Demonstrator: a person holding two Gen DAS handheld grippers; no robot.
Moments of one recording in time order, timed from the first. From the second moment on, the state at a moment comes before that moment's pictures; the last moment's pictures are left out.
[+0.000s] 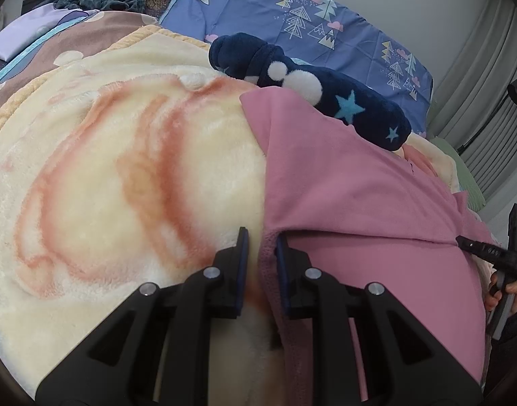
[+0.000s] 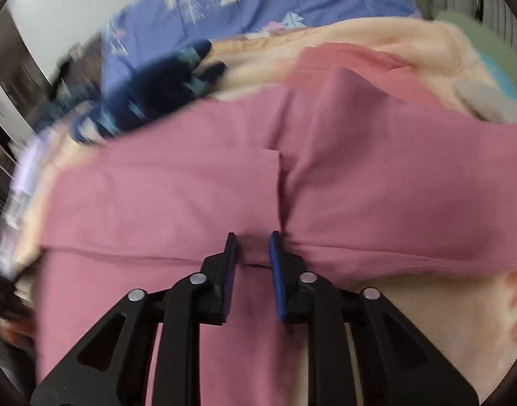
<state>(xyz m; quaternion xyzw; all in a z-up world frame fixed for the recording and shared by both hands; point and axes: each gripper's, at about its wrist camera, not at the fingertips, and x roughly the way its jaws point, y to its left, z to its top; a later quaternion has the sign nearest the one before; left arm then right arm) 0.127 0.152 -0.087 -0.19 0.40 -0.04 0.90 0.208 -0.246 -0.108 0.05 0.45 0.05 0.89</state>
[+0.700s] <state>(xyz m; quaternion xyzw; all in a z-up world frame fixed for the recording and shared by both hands) 0.127 0.154 -0.086 -0.21 0.39 -0.06 0.90 0.334 0.164 -0.065 -0.21 0.49 0.27 0.80</state>
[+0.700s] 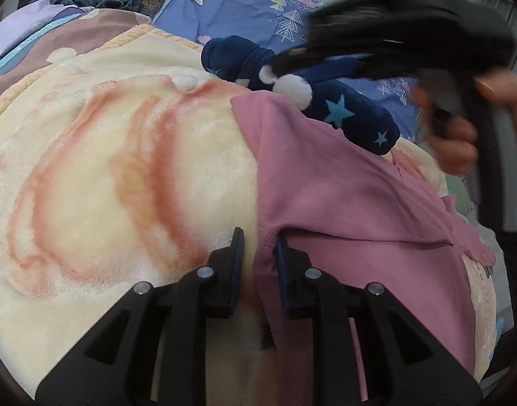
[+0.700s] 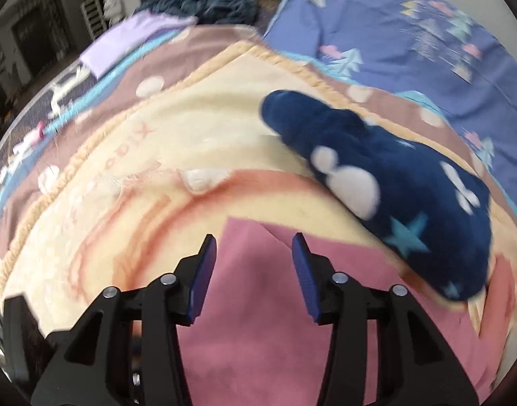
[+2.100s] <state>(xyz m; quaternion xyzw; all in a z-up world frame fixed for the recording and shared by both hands) 0.108 0.082 0.000 -0.08 0.34 -0.07 0.93 0.207 -0.162 -0.137 0.13 0.40 0.16 0.89</state>
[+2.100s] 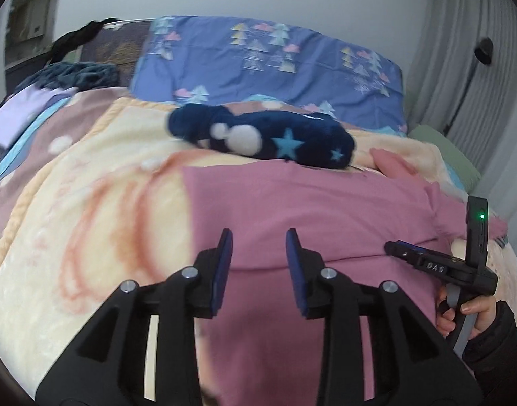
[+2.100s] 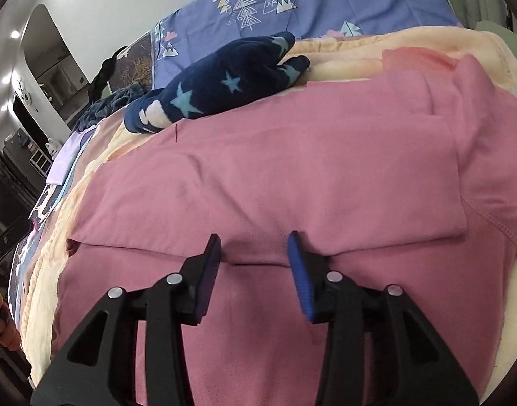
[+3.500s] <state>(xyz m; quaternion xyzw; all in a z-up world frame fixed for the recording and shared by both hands) 0.199 0.038 -0.081 -0.07 0.42 -0.07 0.90 0.081 -0.557 -0.105 0.51 0.21 -0.14 0.82</state>
